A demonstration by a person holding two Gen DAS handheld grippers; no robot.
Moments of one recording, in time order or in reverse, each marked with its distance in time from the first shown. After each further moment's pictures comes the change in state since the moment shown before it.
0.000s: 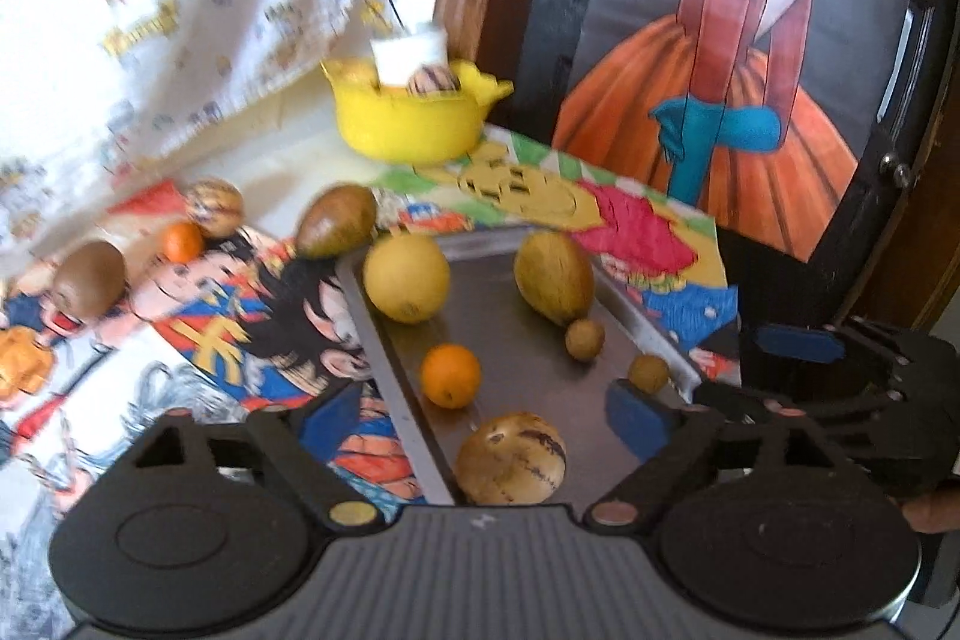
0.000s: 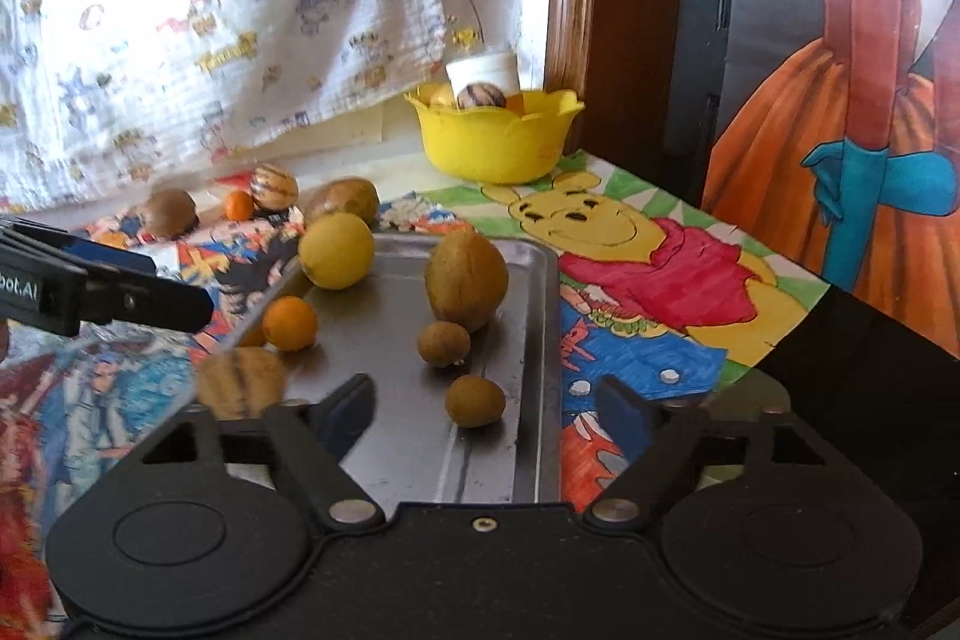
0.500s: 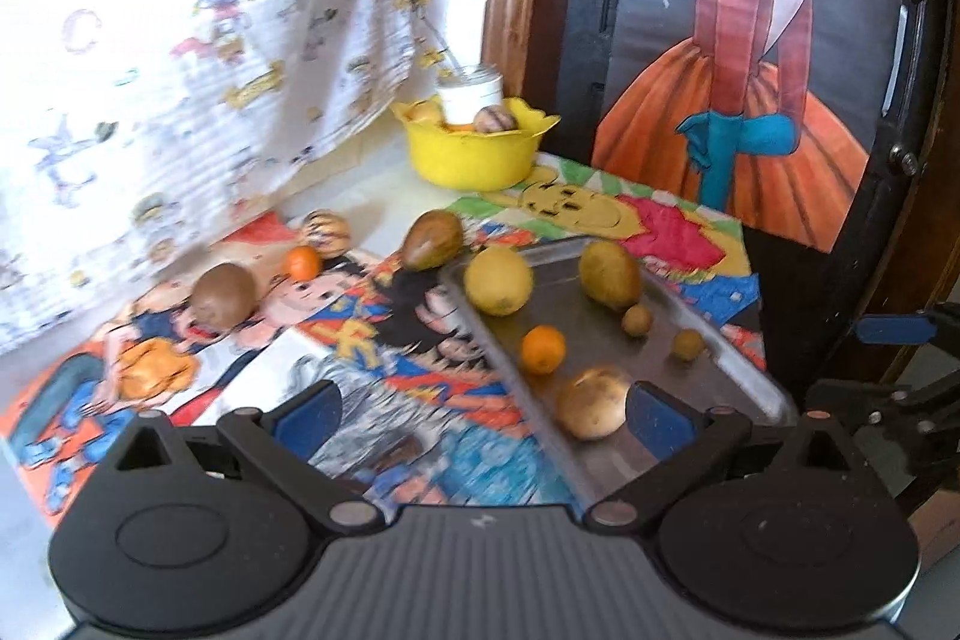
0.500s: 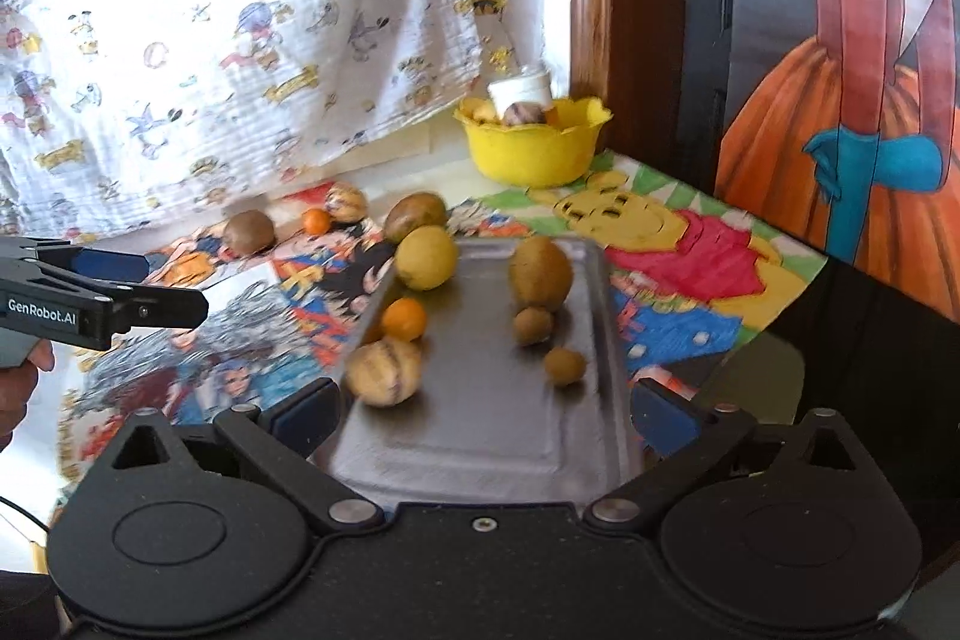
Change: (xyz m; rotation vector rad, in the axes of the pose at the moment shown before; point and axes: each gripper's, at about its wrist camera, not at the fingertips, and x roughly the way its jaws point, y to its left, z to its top) left arm -0.087 0.031 -0.015 0.053 -0.018 0.094; right arm -0.079 0.047 0.012 0.059 0.057 0.041
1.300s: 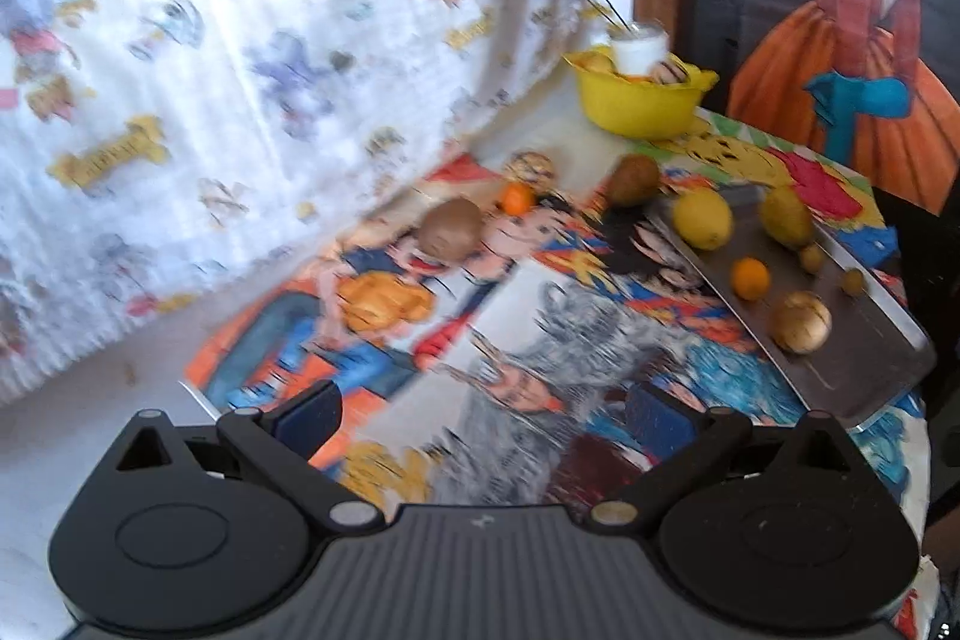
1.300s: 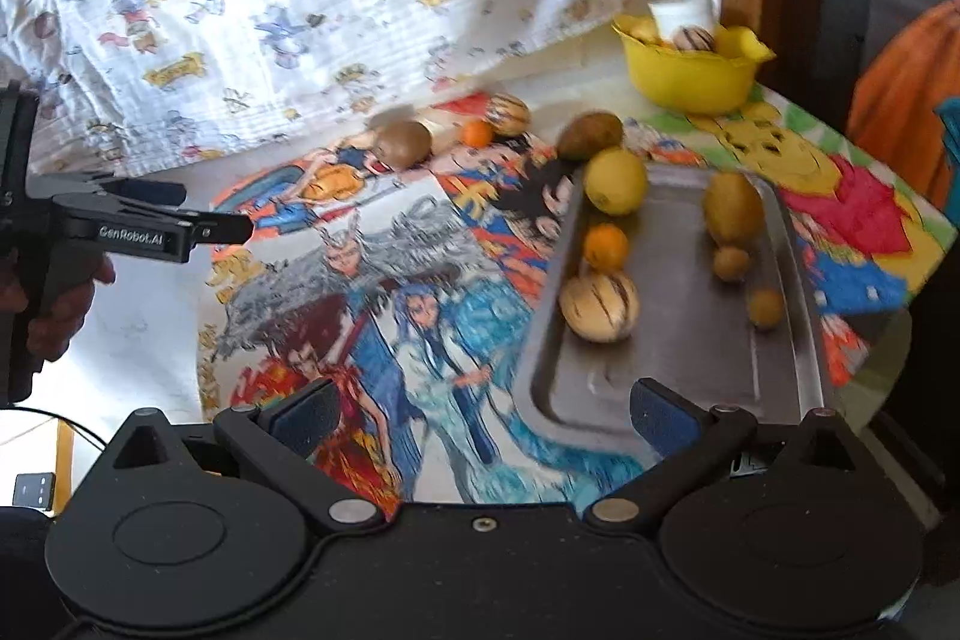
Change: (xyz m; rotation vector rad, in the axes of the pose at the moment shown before) left arm -0.040 0.107 -0.010 -0.011 0.092 0.213; right arm 0.010 0.094 0.015 -0.070 0.189 0.189
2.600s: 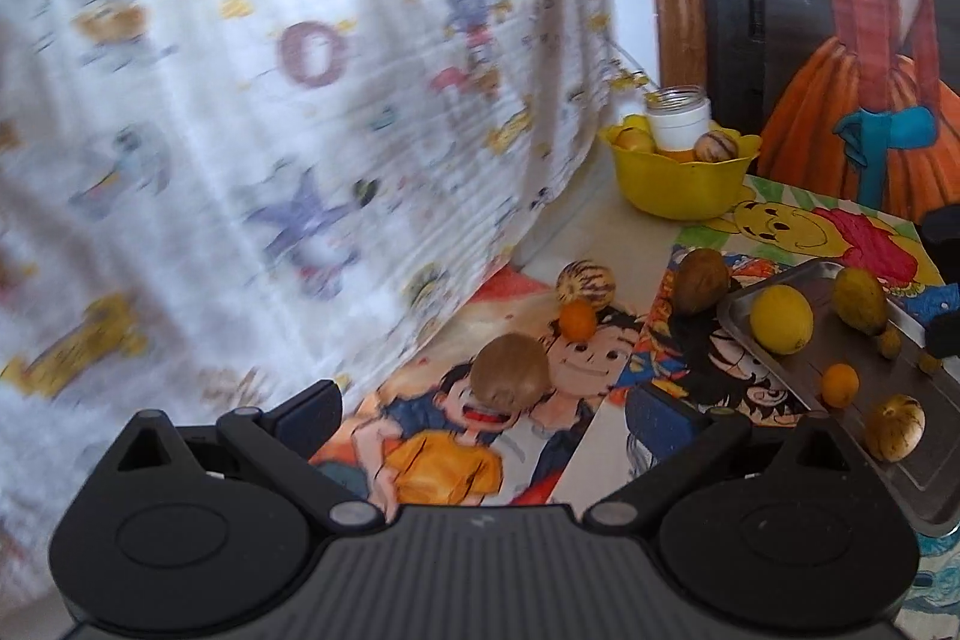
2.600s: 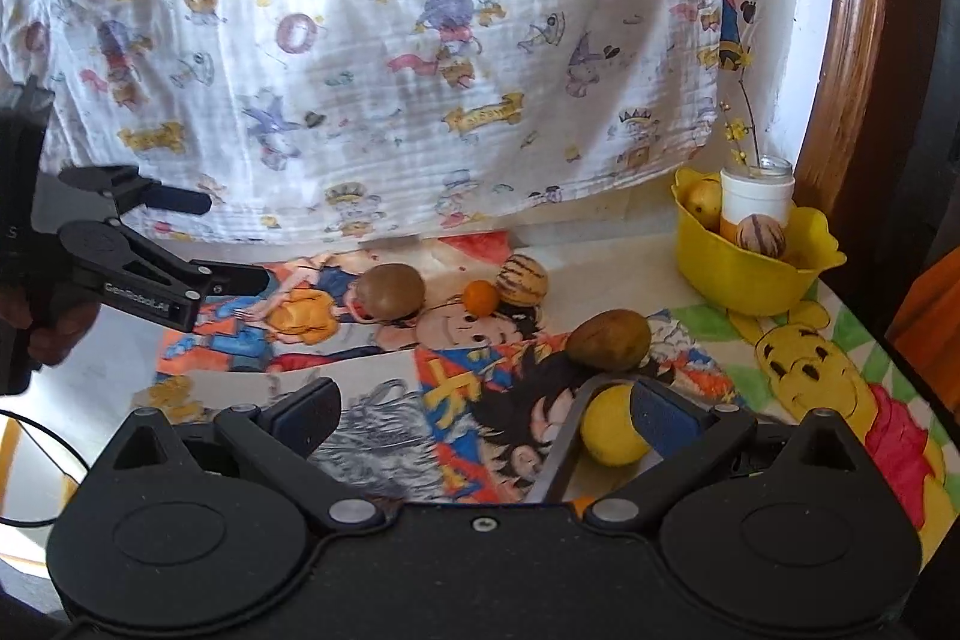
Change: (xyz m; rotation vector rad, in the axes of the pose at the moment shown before) left arm 0.064 0.025 0.066 0.092 -0.145 0.024; right arm 0.073 -0.018 0.120 -0.229 -0.139 0.008
